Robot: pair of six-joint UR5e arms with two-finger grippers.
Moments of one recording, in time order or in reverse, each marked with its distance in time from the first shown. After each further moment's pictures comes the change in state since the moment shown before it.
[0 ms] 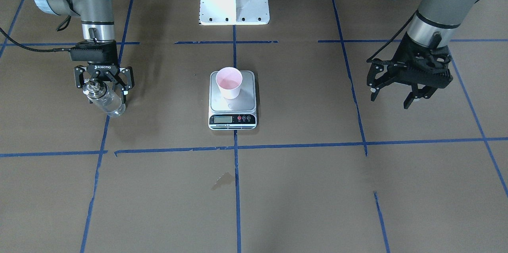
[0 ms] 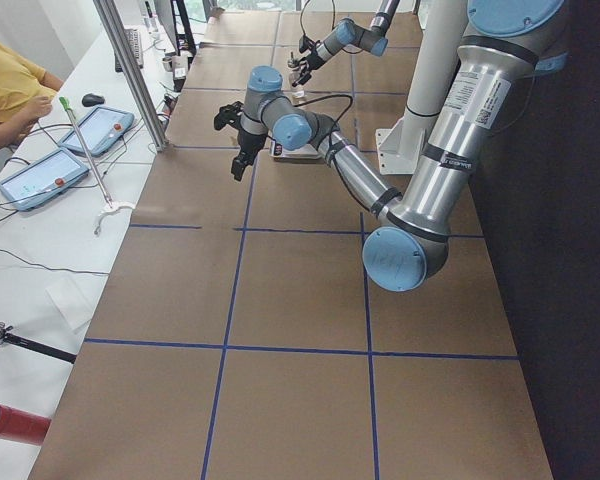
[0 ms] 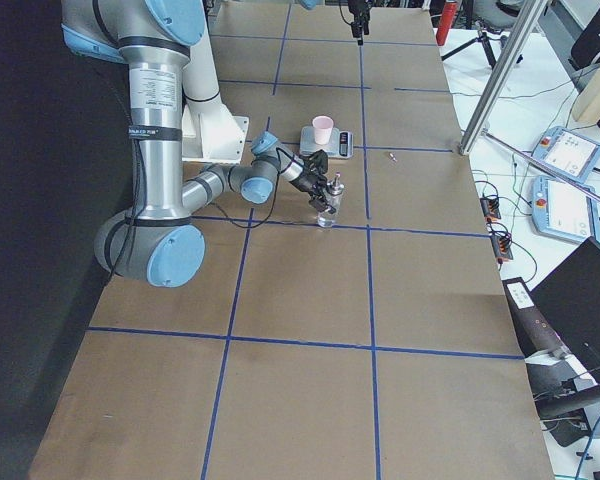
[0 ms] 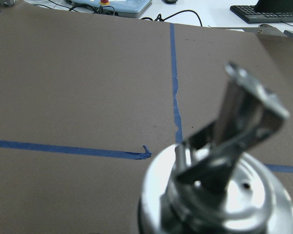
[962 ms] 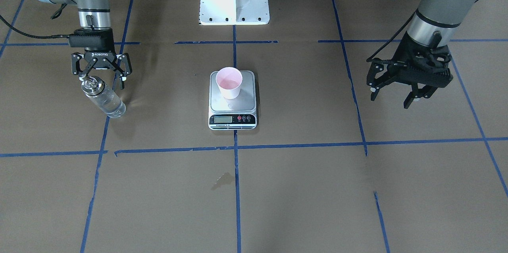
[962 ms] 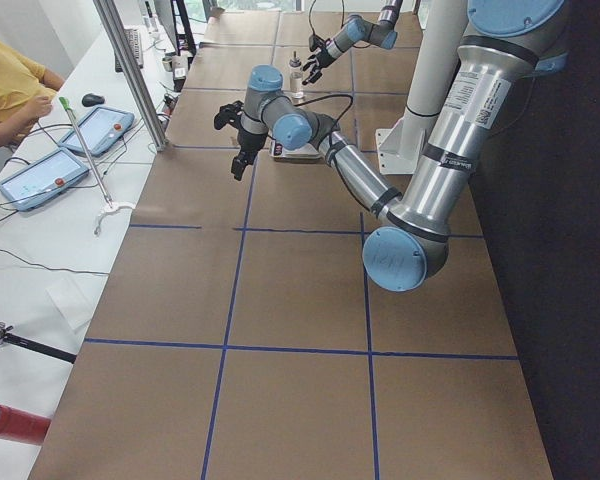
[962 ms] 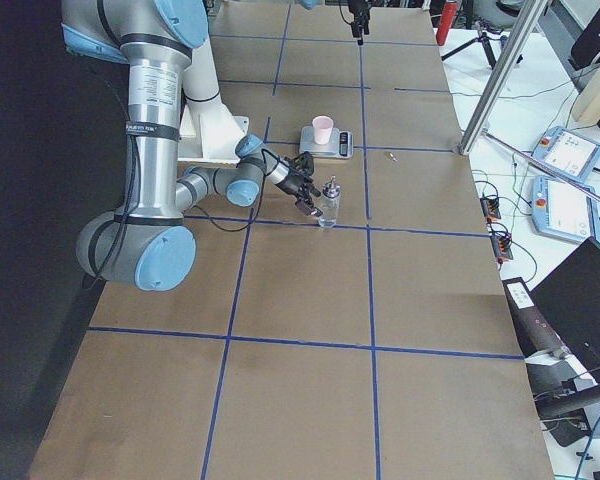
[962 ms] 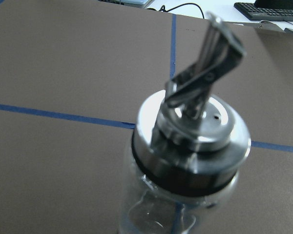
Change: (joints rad) left arm 0.000 0.000 -0.003 0.000 0.001 0.000; right arm -0.090 -0.110 0.078 0.004 -0.052 0.009
